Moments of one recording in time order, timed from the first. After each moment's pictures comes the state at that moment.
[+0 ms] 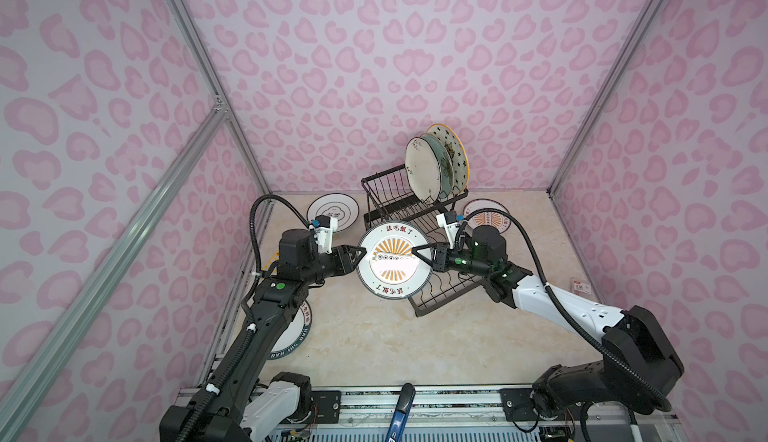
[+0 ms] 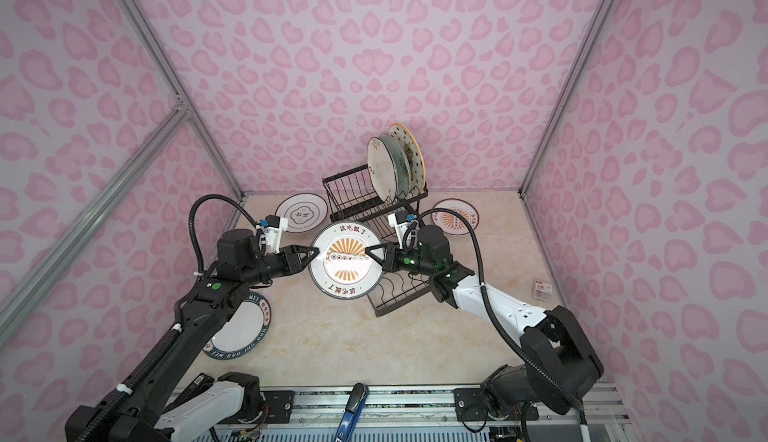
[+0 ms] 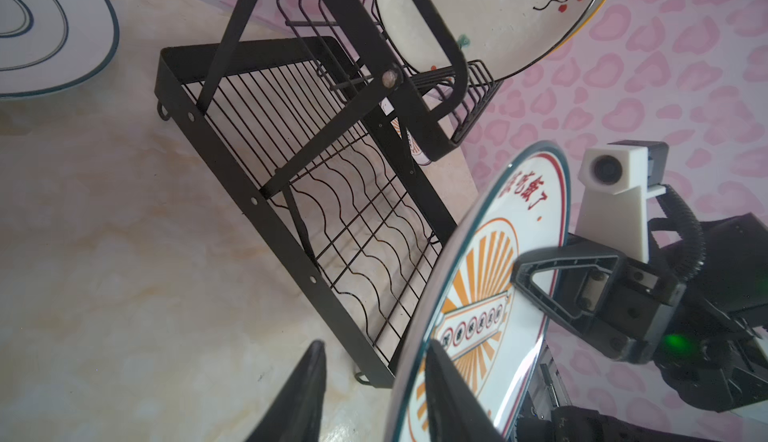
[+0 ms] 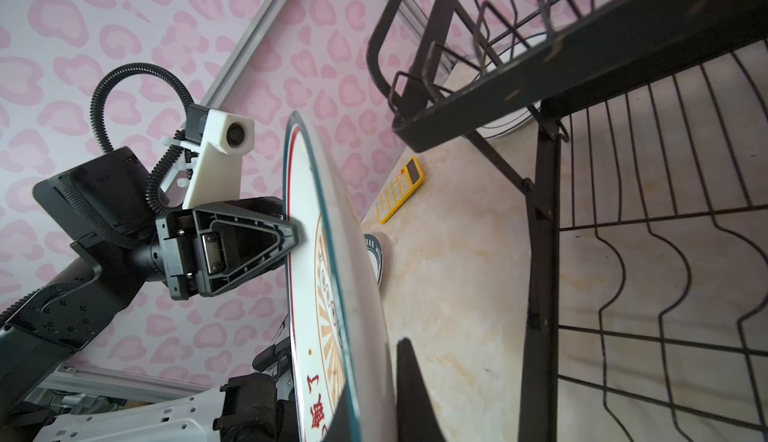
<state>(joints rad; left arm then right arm) -0.19 1.04 0.84 -0.30 0.59 -0.50 0.58 1.41 0.85 0.32 -0.57 0.72</state>
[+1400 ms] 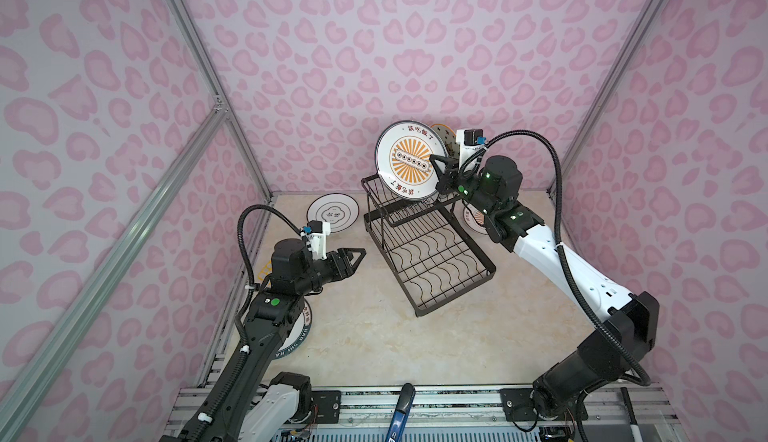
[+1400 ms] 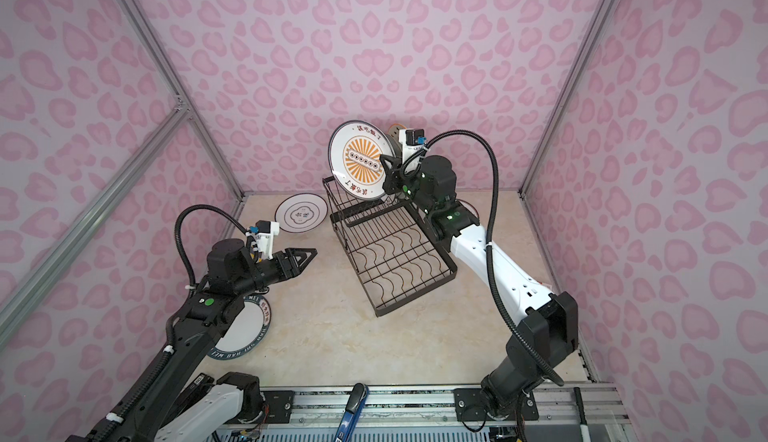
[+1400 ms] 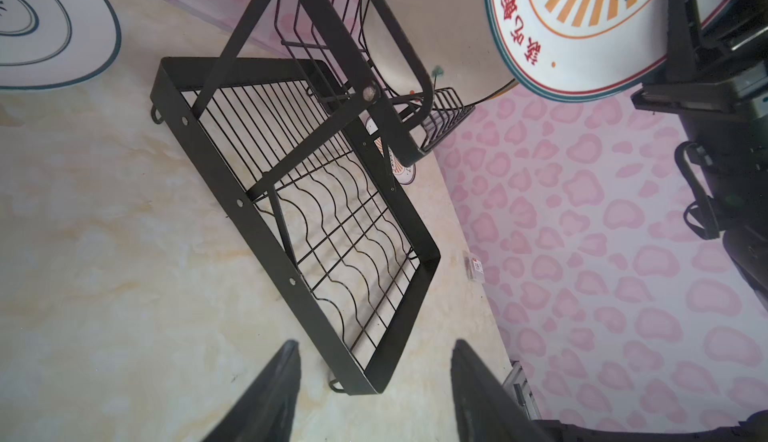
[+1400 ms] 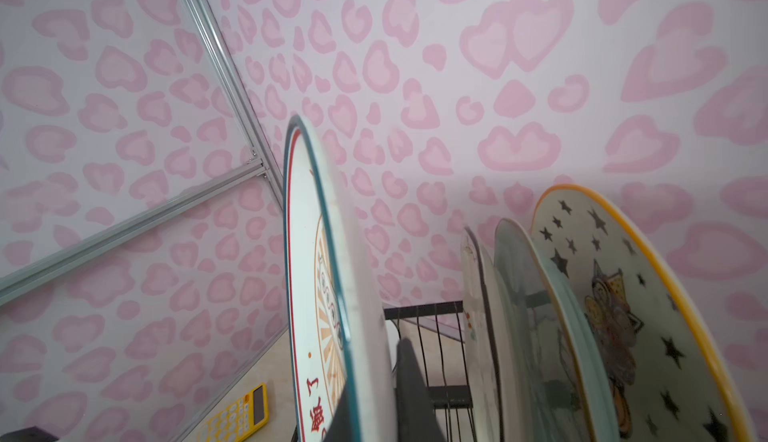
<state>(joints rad) -0.19 0.91 0.75 -0.24 0.58 -0.64 0.52 1.63 1.59 0.07 -0.09 0.25</state>
